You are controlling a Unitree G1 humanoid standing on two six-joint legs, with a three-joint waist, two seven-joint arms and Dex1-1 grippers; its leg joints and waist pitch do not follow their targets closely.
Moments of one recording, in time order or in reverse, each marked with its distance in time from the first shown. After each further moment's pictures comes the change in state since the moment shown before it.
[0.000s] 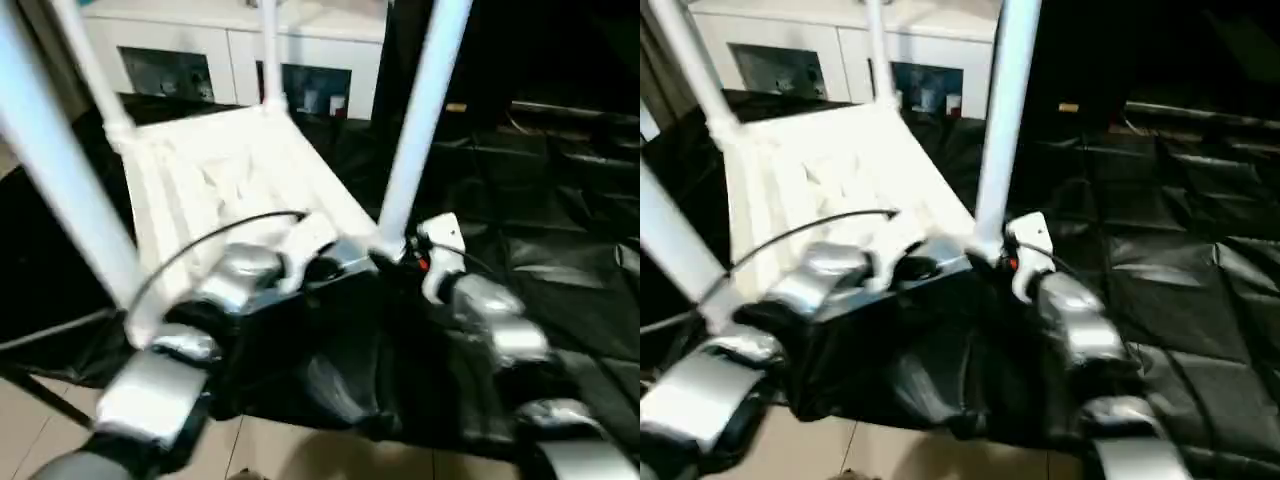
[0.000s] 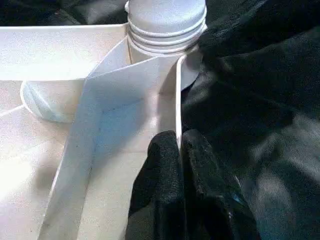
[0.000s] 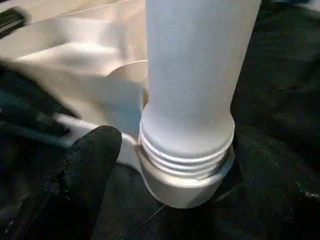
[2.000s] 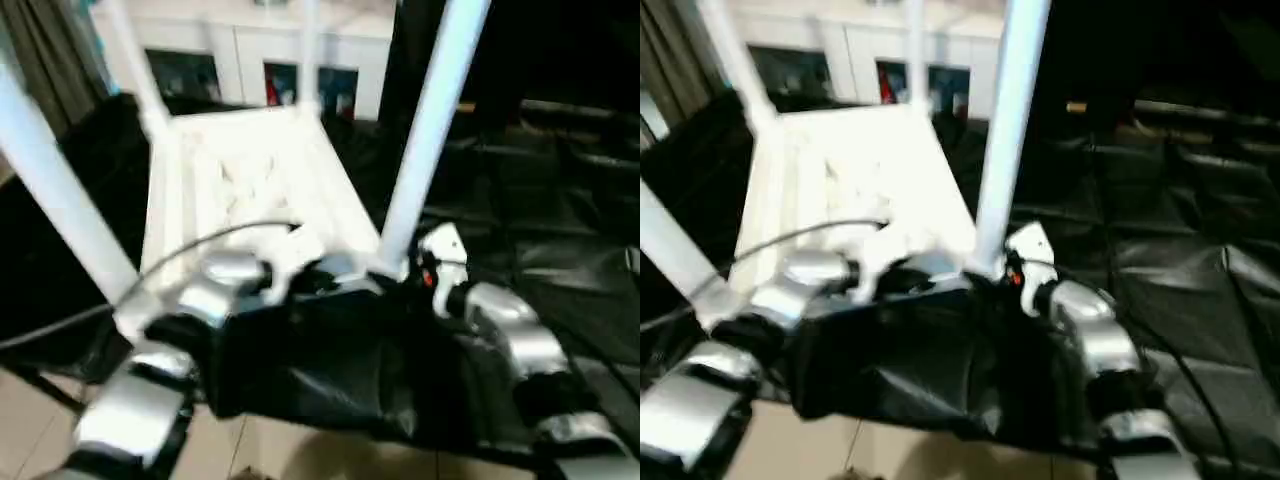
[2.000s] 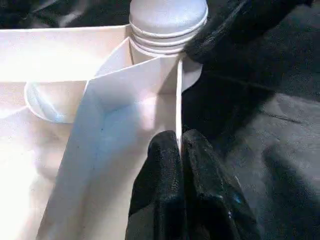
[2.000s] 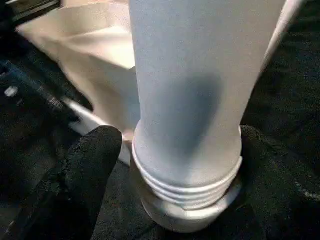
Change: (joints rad) left arm 0.054 0.027 -0.018 -0.100 0.003 -0.036 -0.084; right arm 0.026 -0.049 0.038 -0.052 0.008 0.022 0.090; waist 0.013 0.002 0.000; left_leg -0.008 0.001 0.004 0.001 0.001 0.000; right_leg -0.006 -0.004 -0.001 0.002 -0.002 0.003
